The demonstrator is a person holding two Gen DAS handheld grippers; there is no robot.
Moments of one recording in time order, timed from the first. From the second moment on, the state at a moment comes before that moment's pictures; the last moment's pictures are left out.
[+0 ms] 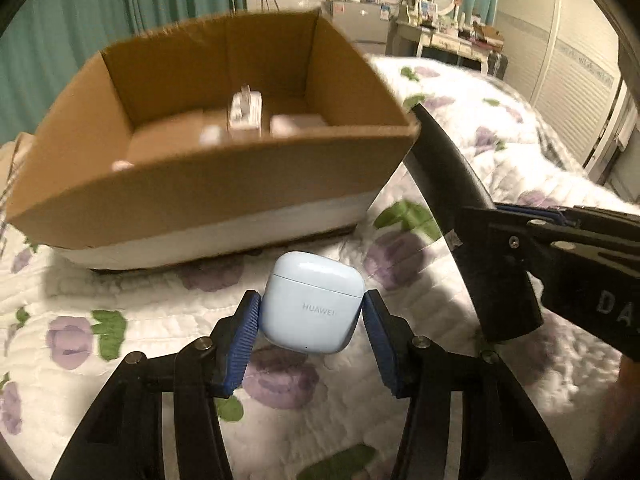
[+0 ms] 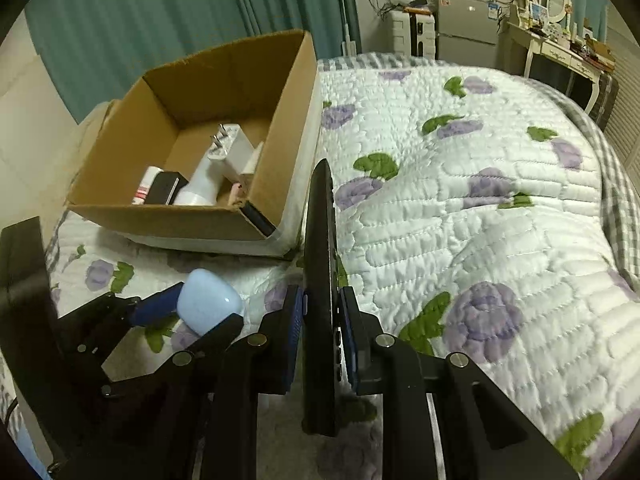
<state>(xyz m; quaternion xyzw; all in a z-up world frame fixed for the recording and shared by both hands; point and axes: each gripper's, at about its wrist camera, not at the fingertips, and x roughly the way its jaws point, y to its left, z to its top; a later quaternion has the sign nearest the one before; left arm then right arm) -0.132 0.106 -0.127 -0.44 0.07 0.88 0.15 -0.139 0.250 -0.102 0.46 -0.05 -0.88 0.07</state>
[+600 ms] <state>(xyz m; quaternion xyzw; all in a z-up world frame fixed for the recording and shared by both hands) -0.126 0.067 0.010 -0.35 0.03 0.93 0.10 -0.117 0.216 0.038 0.34 0.02 -0.93 0.13</state>
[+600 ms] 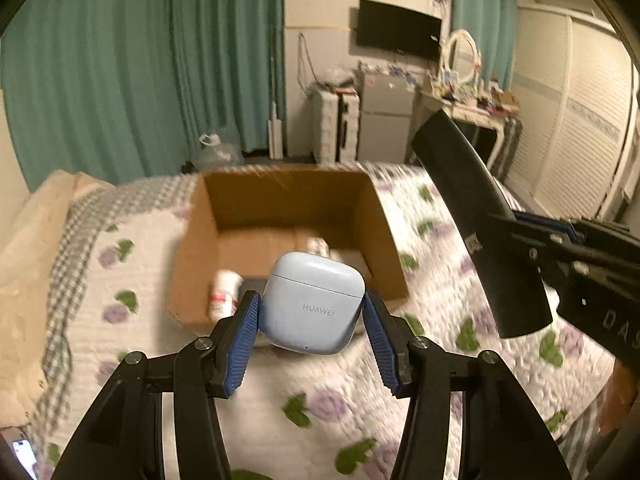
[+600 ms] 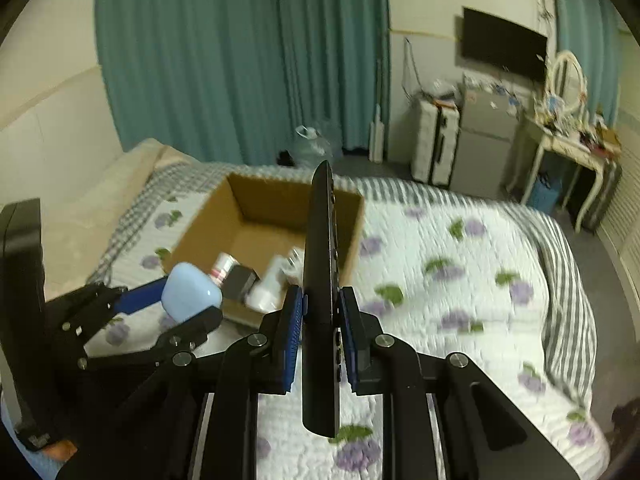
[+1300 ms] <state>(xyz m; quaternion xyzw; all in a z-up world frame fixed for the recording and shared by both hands) -0.264 0.036 -0.041 -0.38 0.05 0.92 0.07 -0.242 0.166 -0.017 0.36 0.02 -0.91 0.19</state>
